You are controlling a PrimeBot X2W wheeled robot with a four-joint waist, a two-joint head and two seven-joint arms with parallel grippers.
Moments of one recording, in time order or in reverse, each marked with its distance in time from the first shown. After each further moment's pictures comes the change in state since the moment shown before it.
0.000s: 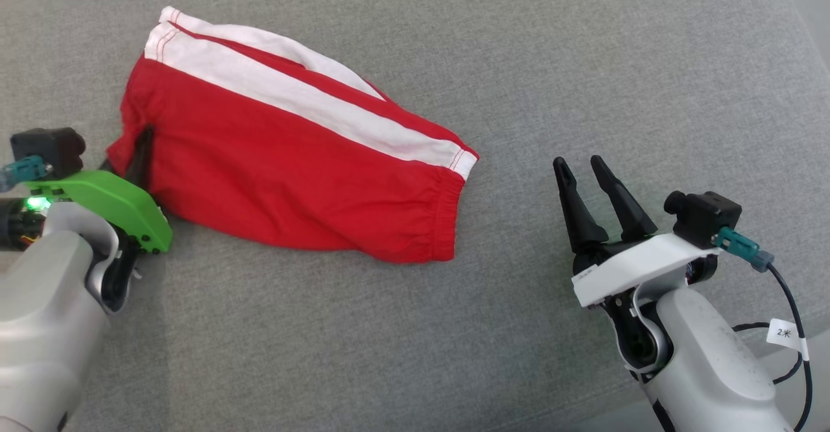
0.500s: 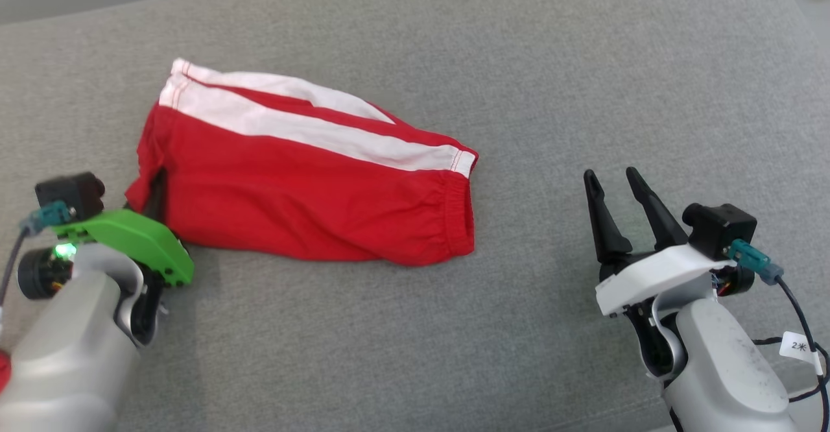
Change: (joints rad) left arm 0.106 -0.086 0.160 0.034 0.067 0.008 -0.019; right arm 0.030 0.022 -0.137 0.046 -0.211 0.000 0.000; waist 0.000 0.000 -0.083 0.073
